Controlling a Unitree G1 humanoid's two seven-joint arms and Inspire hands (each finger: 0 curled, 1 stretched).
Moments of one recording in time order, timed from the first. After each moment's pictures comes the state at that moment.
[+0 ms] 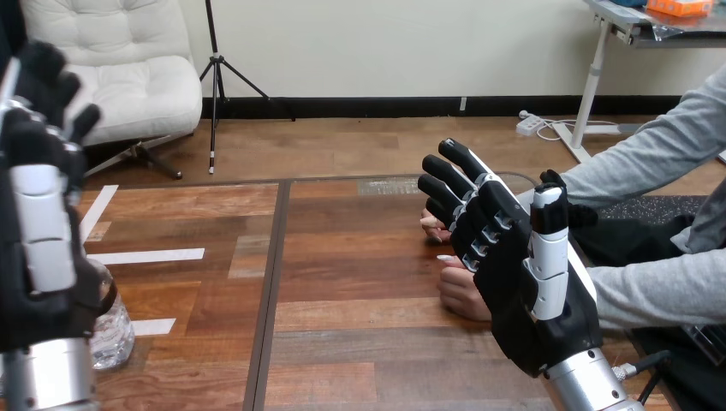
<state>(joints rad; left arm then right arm) 0.18 0.06 0.24 -0.37 -0.17 -0.35 -0.02 0.17 -0.05 0.04 -0.23 0.34 -0.09 0.39</state>
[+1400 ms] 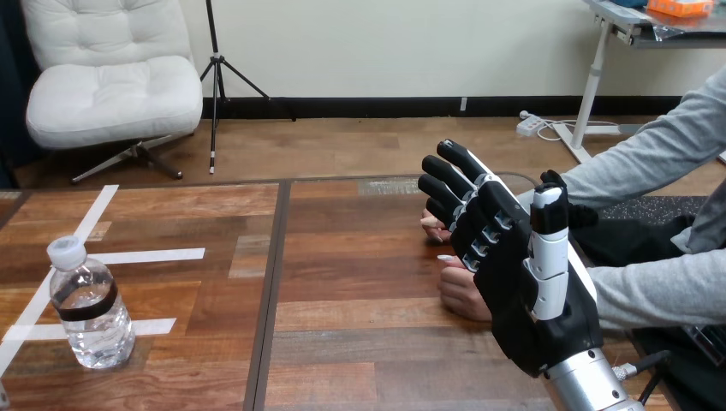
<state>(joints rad) 0.14 0.09 0.45 -0.30 -0.18 -0.37 0.08 0.17 -0.05 0.04 -0.23 0.34 -0.09 0.39</state>
